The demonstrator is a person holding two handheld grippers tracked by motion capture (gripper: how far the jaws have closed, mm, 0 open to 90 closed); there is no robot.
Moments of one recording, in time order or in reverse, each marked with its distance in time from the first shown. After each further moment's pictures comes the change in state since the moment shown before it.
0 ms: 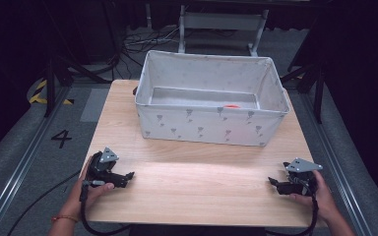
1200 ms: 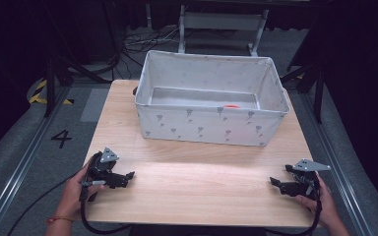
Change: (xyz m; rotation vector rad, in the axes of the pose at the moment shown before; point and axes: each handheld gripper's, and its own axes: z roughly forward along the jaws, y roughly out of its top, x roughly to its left) left arm -0.001 0.000 0.000 0.004 0.017 -0.014; right arm -0.010 -0.013 0.002 -0.035 0.058 0.154
